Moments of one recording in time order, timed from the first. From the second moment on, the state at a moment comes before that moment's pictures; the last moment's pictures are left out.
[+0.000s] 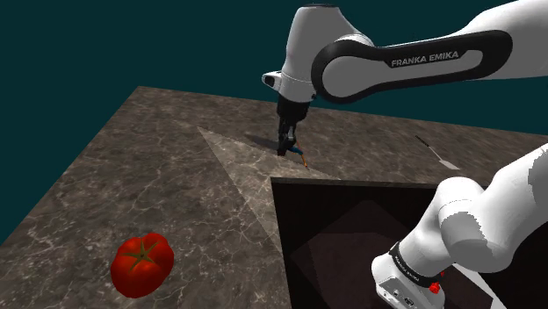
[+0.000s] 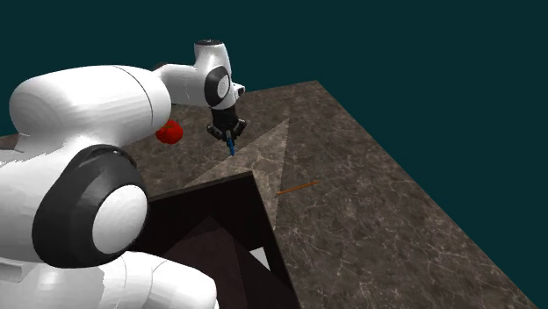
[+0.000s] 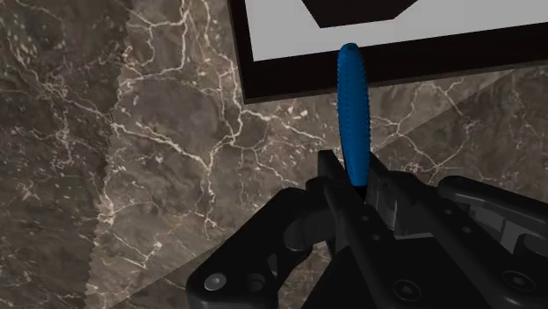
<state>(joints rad) 0.43 -0.24 0.09 -2.21 0.00 1.97 -0.45</state>
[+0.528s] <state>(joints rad) 0.51 -0.14 0.22 -2.10 0.01 1.95 -0.25</state>
